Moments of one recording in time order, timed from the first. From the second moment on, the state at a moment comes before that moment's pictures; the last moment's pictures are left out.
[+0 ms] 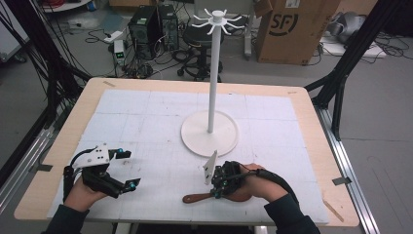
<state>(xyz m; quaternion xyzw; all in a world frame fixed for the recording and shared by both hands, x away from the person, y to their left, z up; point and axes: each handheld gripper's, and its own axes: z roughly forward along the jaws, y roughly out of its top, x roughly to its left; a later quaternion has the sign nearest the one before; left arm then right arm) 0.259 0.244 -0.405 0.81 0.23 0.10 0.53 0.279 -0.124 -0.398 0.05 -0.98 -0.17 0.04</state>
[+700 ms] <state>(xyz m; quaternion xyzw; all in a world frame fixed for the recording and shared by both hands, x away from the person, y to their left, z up) 0.259 0.244 -0.406 0.80 0.24 0.10 0.54 0.282 -0.104 -0.414 0.05 -0.98 -0.17 0.06</state>
